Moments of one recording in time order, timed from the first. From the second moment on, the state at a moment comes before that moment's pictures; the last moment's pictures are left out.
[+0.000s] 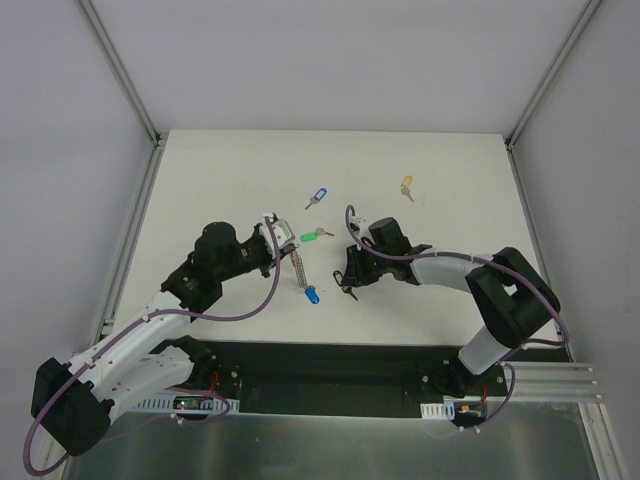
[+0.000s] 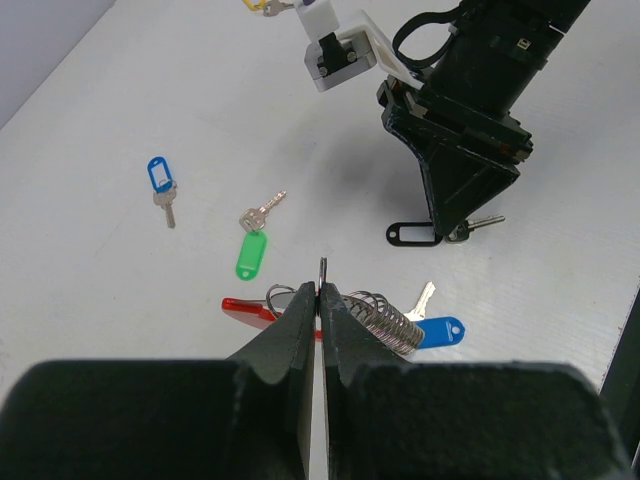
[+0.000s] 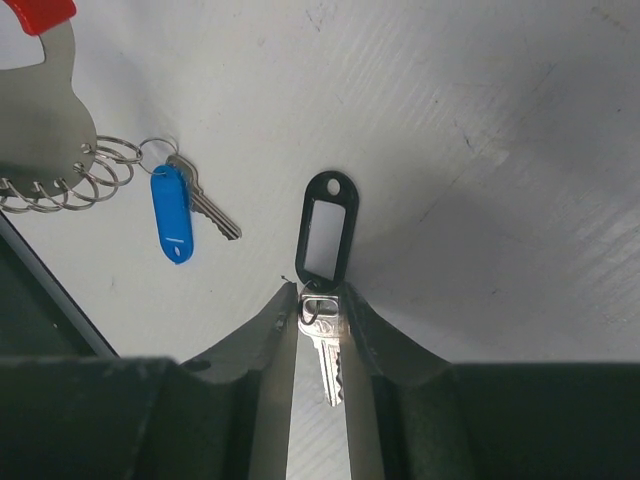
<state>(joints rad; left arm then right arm) -0.59 0.86 0.60 -0.03 0.39 0.30 0.64 1.62 0.73 0.01 -0.41 0.31</state>
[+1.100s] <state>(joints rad) -0.59 0.86 0.60 -0.03 0.39 0.30 0.84 1.54 0.77 -0.13 -0.03 0.30</state>
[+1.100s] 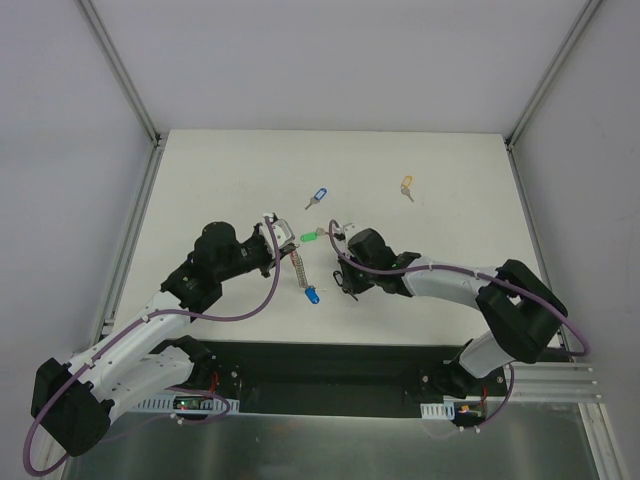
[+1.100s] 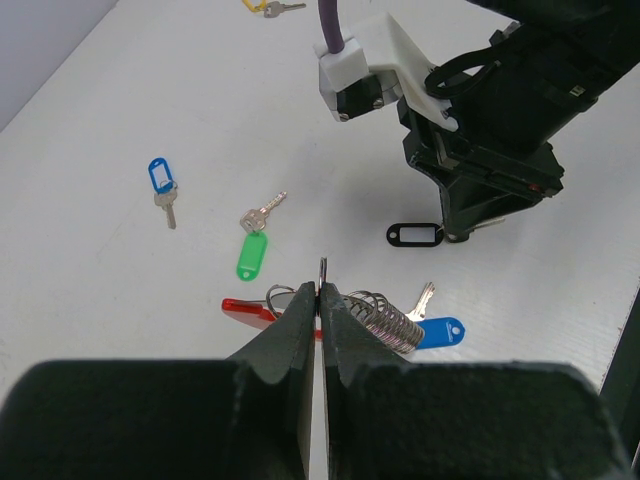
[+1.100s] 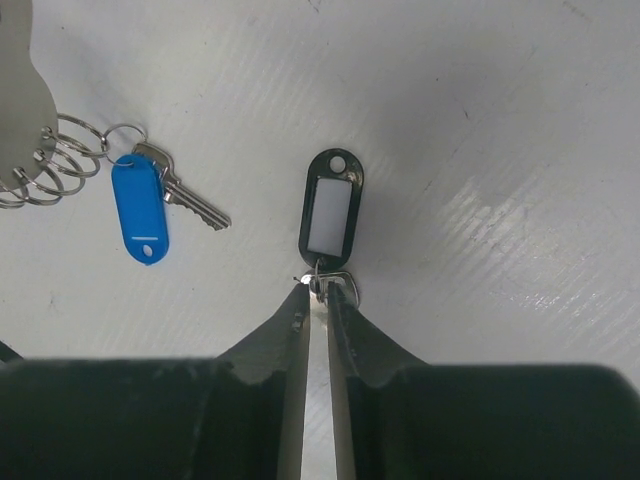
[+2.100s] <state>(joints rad) -0.59 0.86 0.60 -0.03 0.48 0.31 0.85 1.24 0.74 -0.12 -0.05 0.07</state>
